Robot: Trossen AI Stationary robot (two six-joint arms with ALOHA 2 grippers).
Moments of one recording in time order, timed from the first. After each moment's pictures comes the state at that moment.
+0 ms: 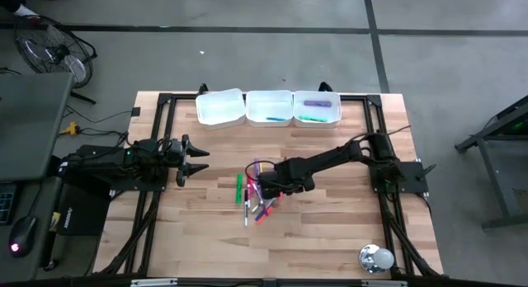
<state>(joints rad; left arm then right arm) 0.04 0.01 0.07 -0.11 -0.01 -0.21 0.14 2.08 1.48 -0.87 0.00 1.52</state>
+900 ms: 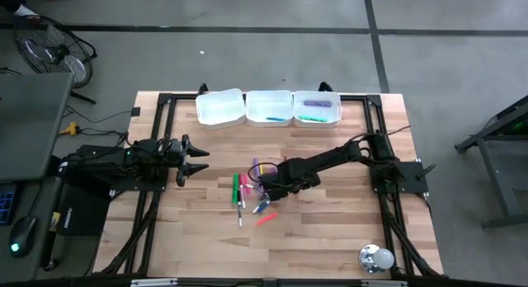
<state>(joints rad) 0.04 0.01 0.07 -0.11 -0.01 -0.21 0.14 2.08 1.48 -1.01 0.03 1.37</state>
